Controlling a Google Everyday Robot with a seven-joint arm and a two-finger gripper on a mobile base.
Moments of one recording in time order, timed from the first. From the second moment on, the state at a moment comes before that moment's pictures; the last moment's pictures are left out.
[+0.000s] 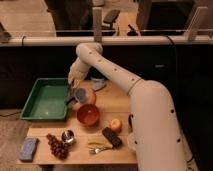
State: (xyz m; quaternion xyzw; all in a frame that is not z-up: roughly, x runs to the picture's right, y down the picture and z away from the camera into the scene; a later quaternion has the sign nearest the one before) arm -0.204 -0.044 0.832 -0.16 -0.36 -0.36 0.85
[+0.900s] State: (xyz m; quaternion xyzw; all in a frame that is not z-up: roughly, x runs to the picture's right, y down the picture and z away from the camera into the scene) arm -0.221 -0.056 0.806 -0.15 -0.36 -0.39 0.83
